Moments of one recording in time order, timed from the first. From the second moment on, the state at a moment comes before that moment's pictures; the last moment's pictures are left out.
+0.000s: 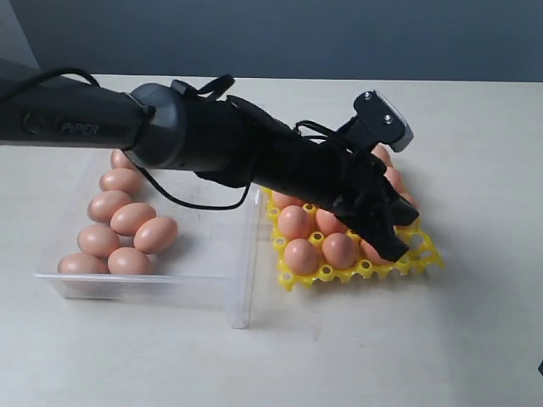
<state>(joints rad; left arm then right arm) -0.66 2.05 -1.33 -1.52 0.52 1.70 0.25 0.00 0.00 0.04 0.32 0.03</state>
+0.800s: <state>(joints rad) -0.17 1.83 -1.33 -0.52 0.72 0.75 0.25 0.00 0.00 0.04 0.32 0.03</state>
